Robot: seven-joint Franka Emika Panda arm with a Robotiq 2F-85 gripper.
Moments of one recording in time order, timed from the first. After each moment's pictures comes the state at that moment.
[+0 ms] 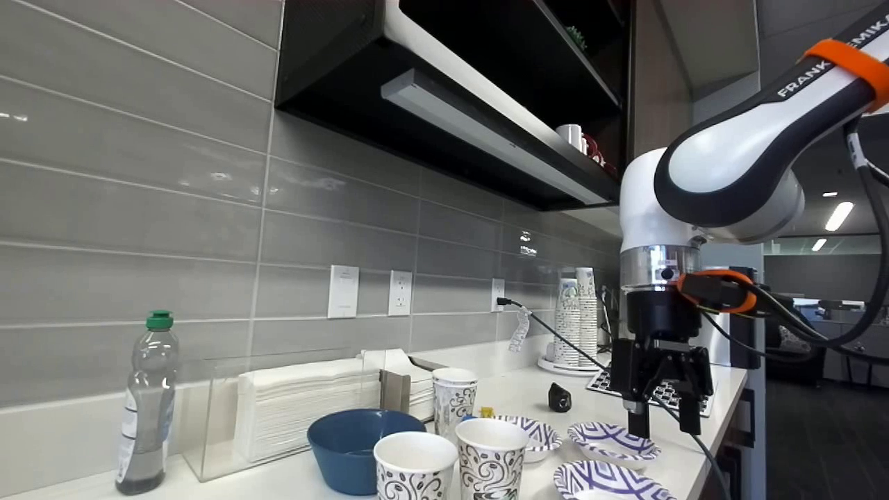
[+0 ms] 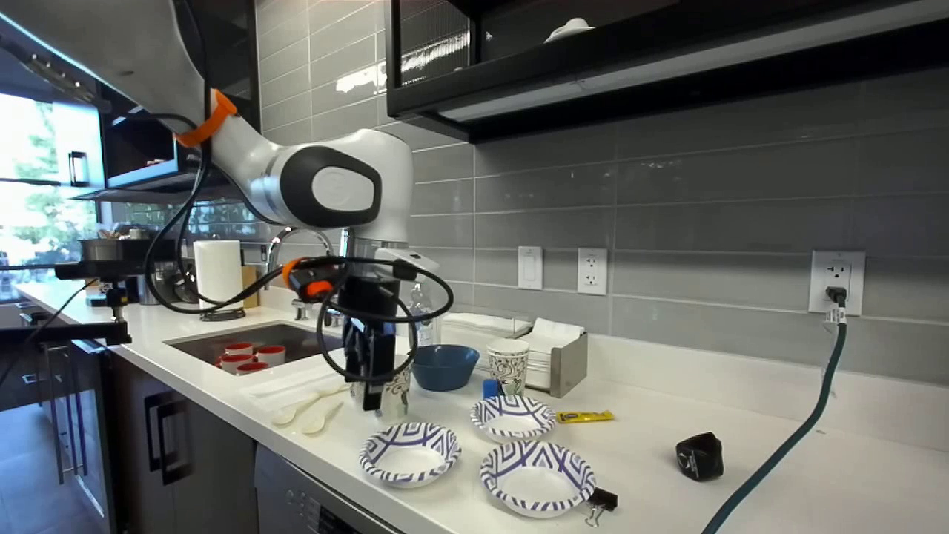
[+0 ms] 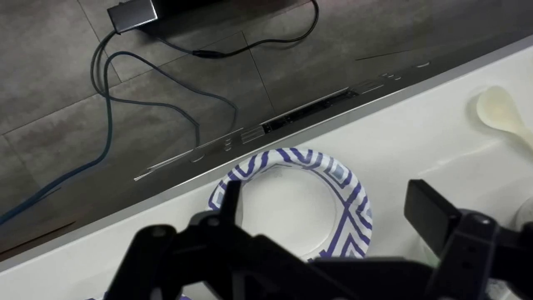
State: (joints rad) arm -0.02 -0.37 0.03 -2.58 0.11 2.15 0.24
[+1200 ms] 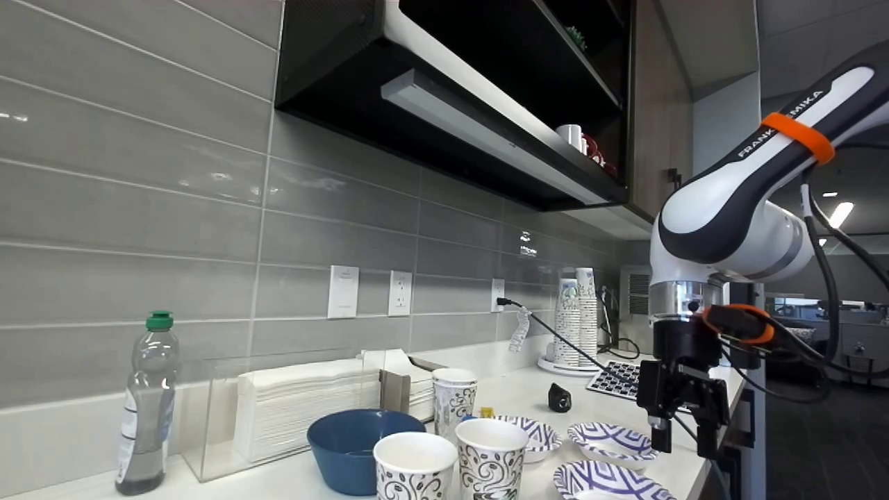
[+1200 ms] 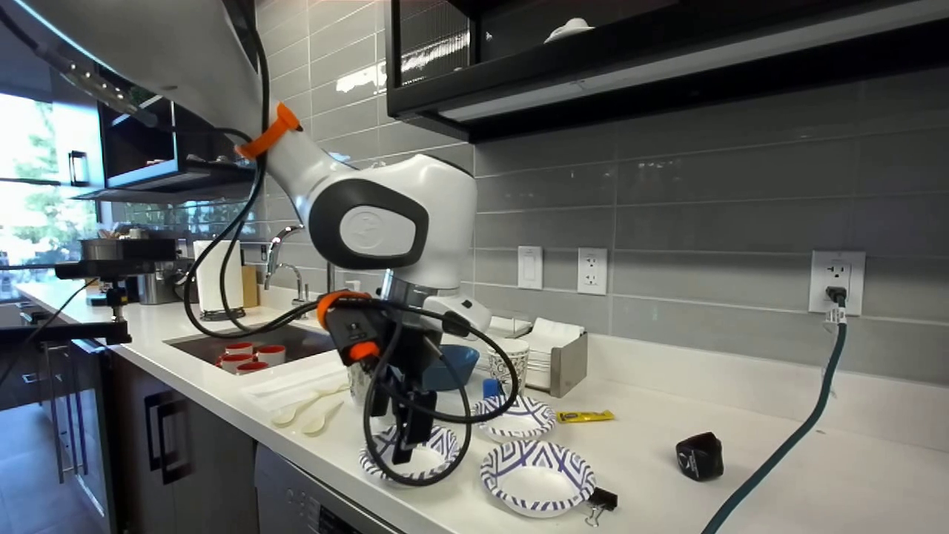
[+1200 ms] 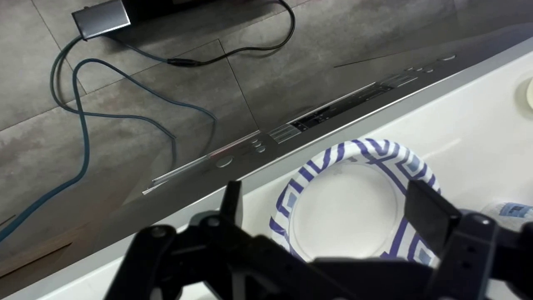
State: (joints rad) arm -0.05 -0.27 -0.15 -2.60 0.21 2.20 -0.04
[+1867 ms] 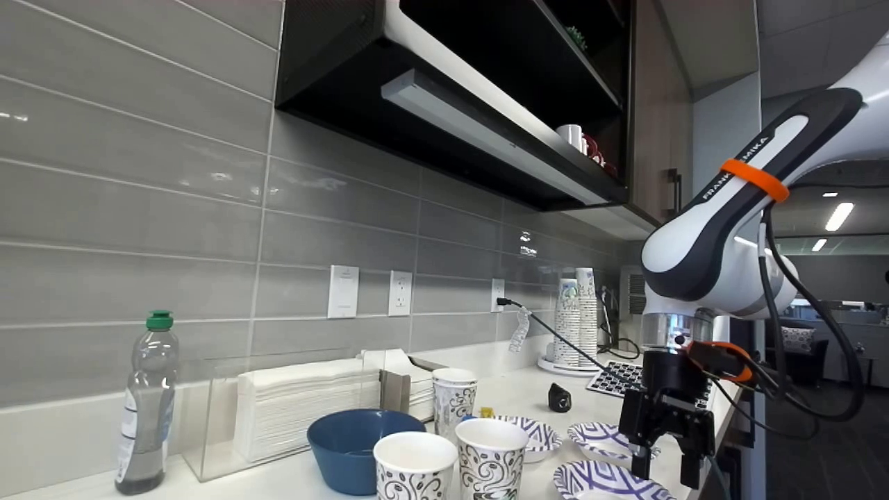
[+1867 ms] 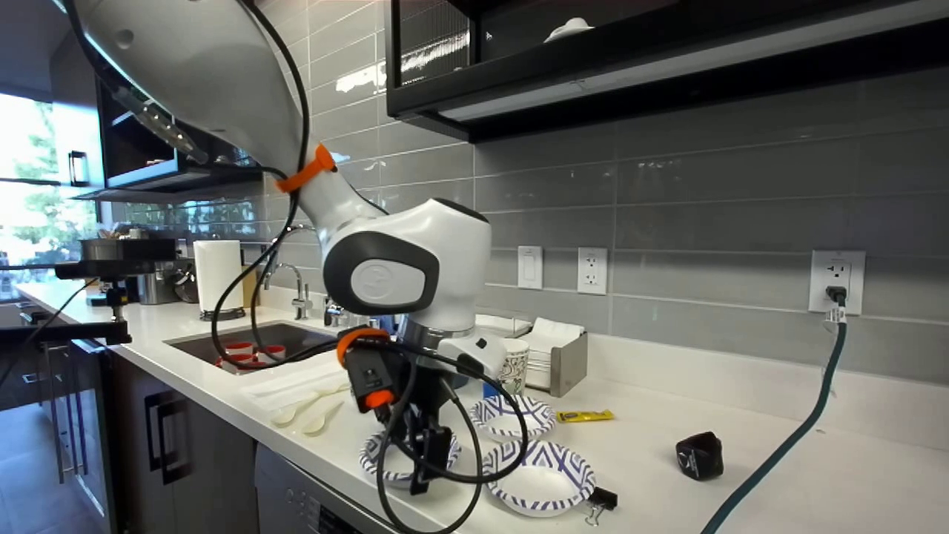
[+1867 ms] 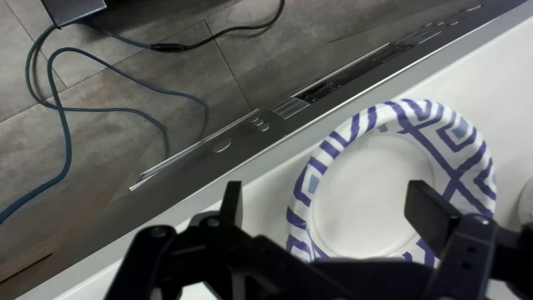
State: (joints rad) arm -0.05 -0.13 -0.16 -2.59 0.32 2.36 -0.09
